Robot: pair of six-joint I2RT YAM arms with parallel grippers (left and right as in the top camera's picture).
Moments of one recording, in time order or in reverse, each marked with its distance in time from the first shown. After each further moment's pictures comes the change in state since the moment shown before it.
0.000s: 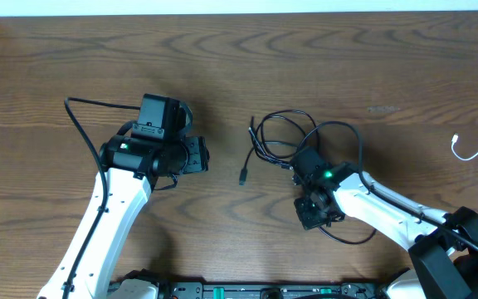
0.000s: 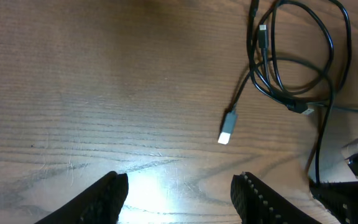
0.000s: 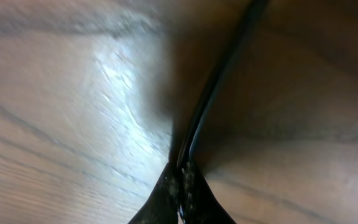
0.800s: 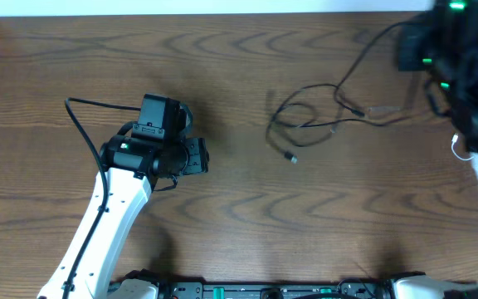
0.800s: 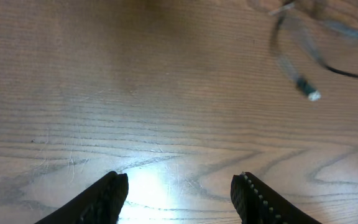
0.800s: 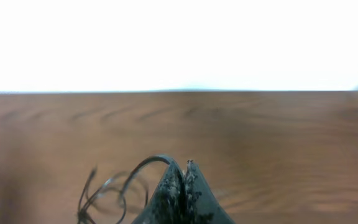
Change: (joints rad) left arm -0.001 0.002 0.000 -0.014 0.000 0.000; right arm -0.457 -0.143 1.163 -0.256 0.349 -0.220
